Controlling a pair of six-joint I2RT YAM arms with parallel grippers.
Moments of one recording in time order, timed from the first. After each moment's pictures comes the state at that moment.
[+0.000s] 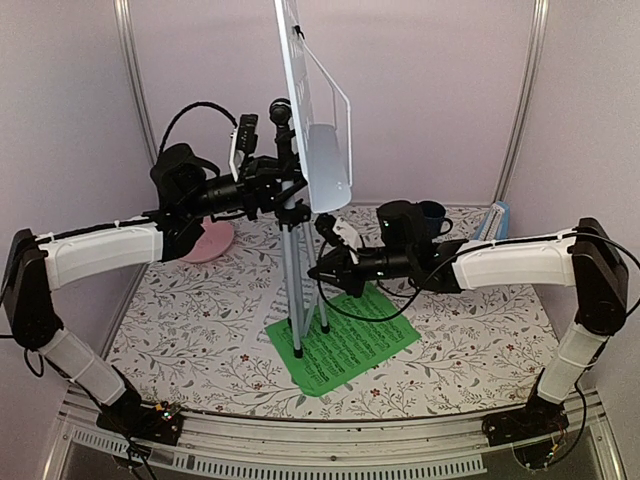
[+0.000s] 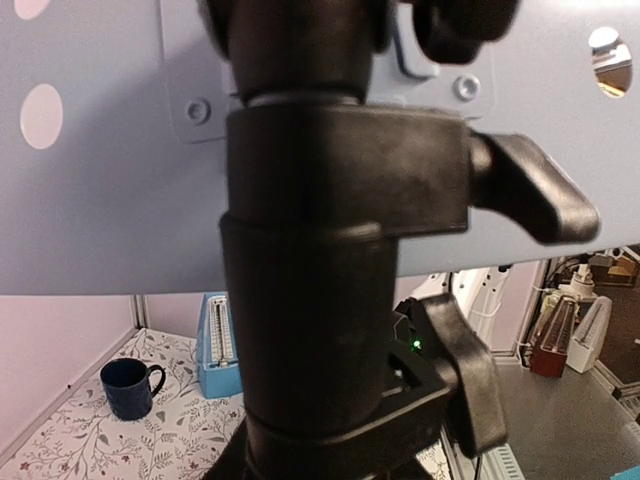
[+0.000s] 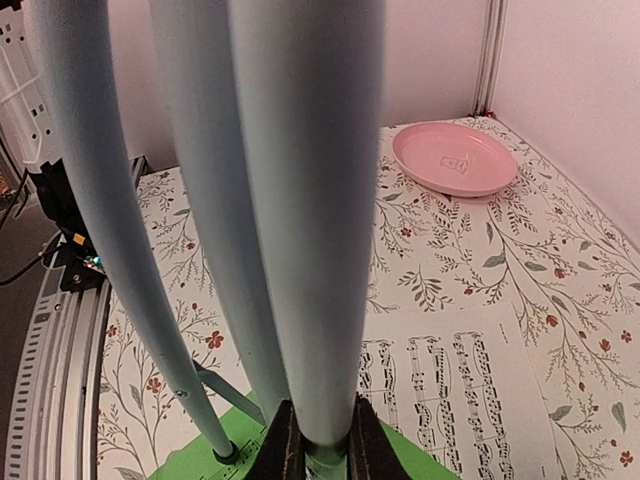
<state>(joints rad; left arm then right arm) -0.62 1.51 1.11 0.74 0.82 -0.33 0.87 1.72 1.12 0.23 -0.43 -0.12</state>
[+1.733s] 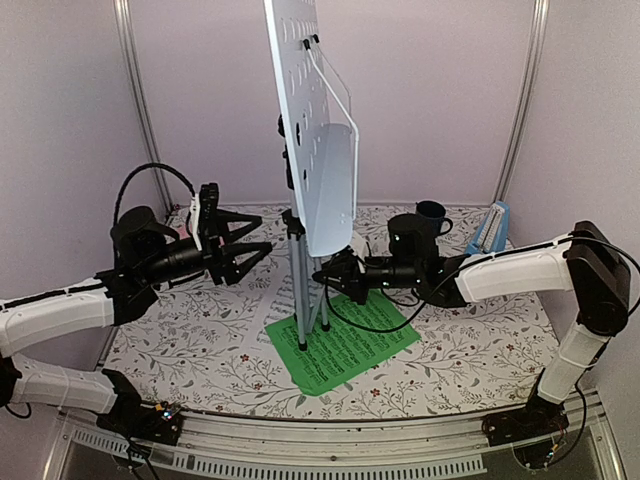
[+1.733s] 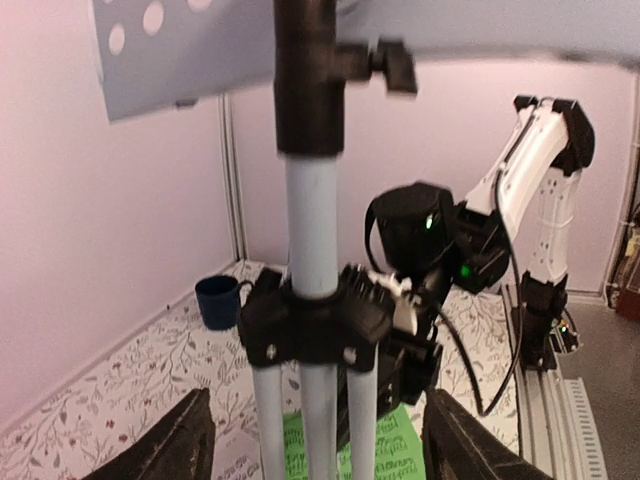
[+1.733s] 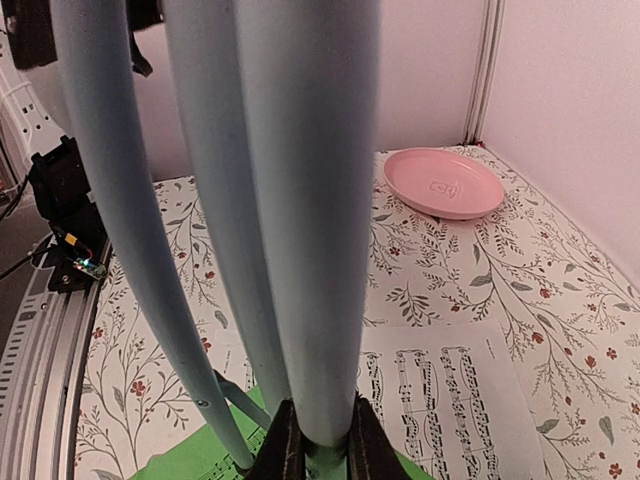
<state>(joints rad) -0.63 1.07 0.66 0.58 0.56 -0.05 0.86 1.71 0.99 0.44 -0.42 -0.14</state>
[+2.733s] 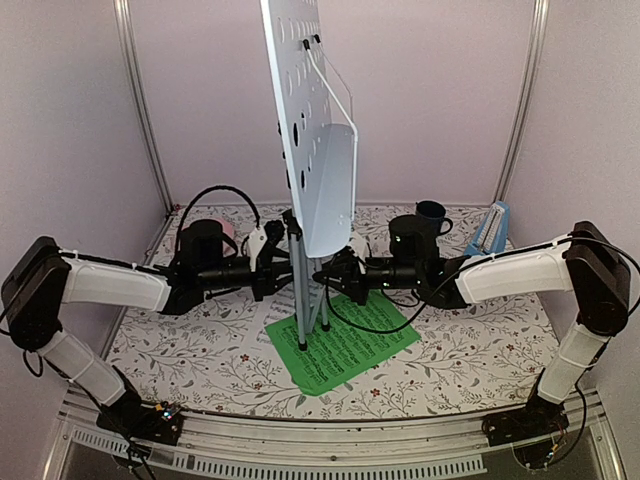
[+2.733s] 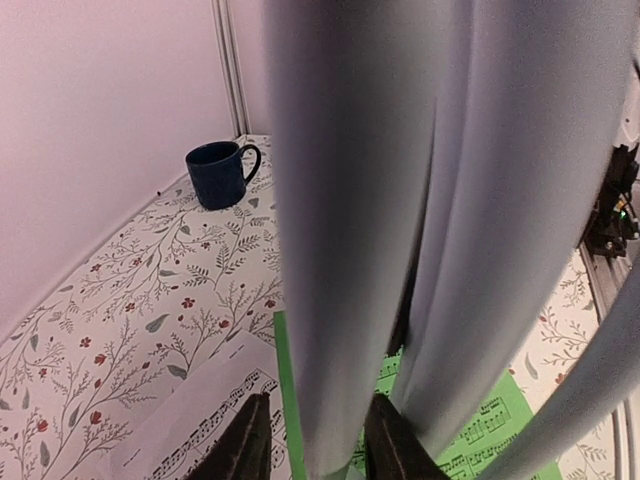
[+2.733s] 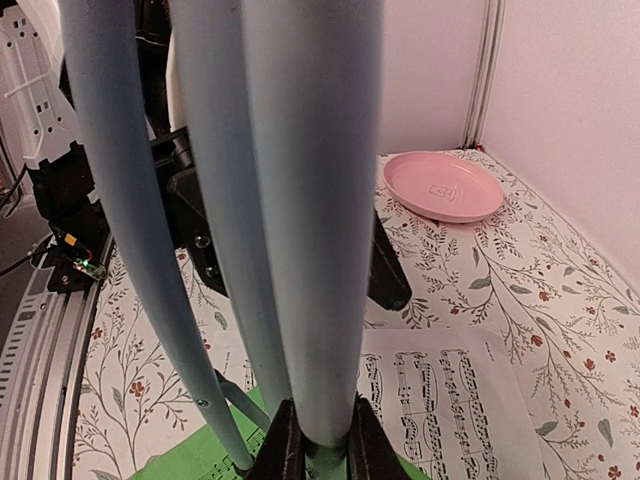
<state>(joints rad) -0.66 1.50 0.69 0.59 0.50 0.19 0.86 1.71 0.98 0.47 -0.44 -0.15</state>
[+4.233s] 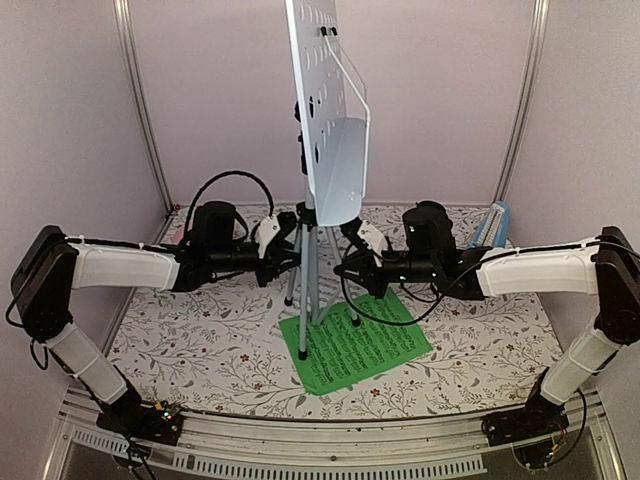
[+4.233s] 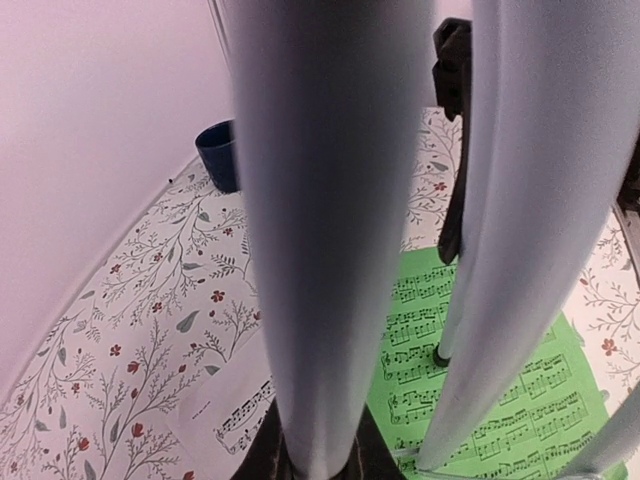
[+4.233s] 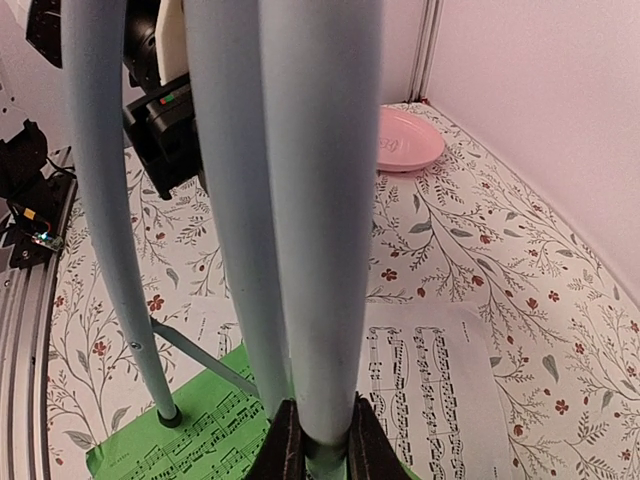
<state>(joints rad) -0.62 1.58 0.87 0.37 0.49 0.36 0.81 1.59 0.96 0.25 -0.32 -0.20</state>
